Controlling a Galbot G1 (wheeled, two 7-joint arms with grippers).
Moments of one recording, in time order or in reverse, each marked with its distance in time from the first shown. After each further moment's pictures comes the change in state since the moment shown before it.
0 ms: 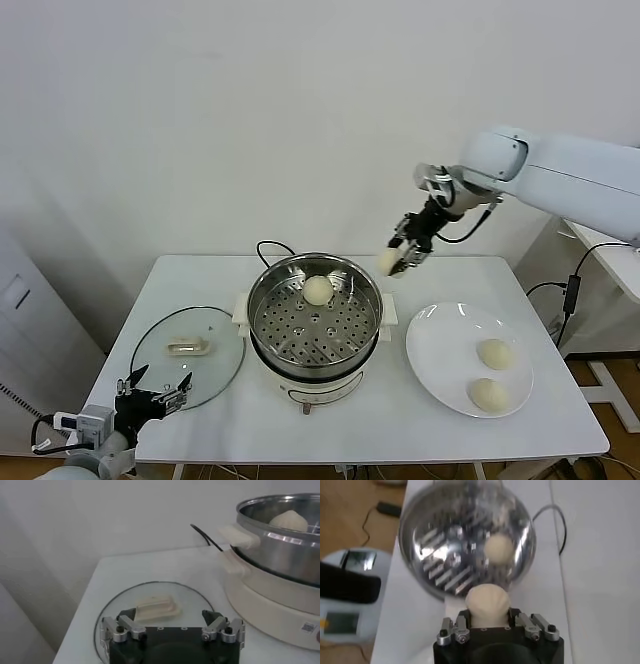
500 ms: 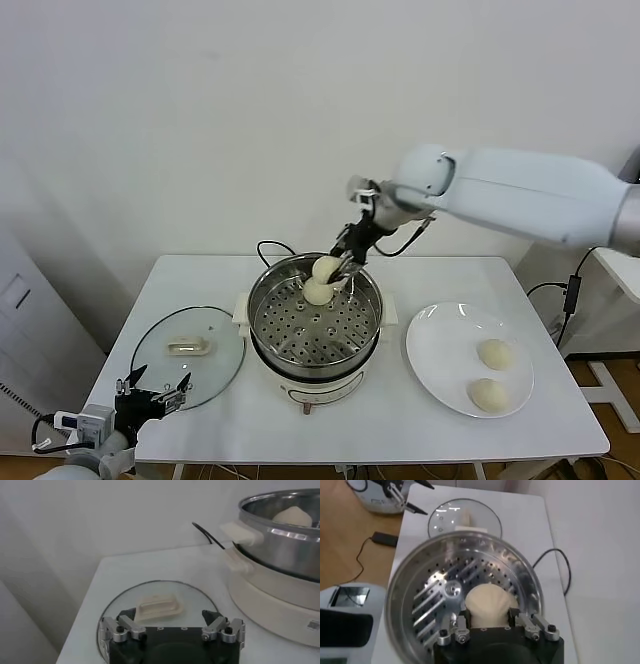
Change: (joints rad) left arm -0.006 -0.001 0.004 0.012 0.009 0.000 -0.001; right arm -0.145 0.164 0.070 -0.006 0.087 -0.104 0.196
